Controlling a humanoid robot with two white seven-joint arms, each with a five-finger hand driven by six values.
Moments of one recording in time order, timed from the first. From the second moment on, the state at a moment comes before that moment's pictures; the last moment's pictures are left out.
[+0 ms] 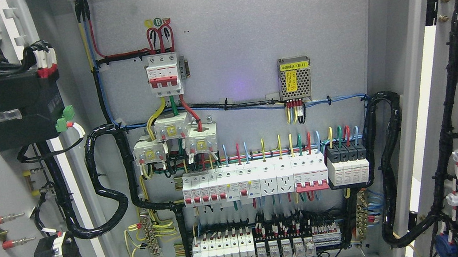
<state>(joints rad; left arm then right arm) 0.49 0.06 -0.16 -1.28 0.01 -0.12 -0.22 -0.19 -0.16 0.57 -1.62 -0.52 -0.32 0.27</state>
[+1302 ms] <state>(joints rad) 0.43 0.22 -0.18 -1.88 0.07 -0.45 -0.22 0.28 -0.49 0.24 -1.89 -0.48 -0.74 0.27</state>
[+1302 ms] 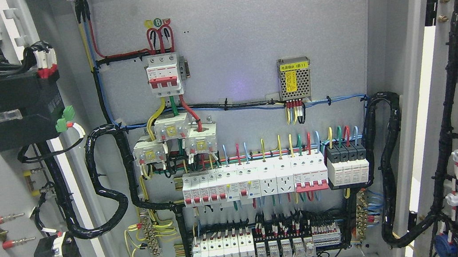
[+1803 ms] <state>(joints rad) 0.45 0.22 -0.14 -1.96 0.07 -0.69 -0.21 0.32 -0.56 0.11 -1.97 -0.47 -0.78 0.28</state>
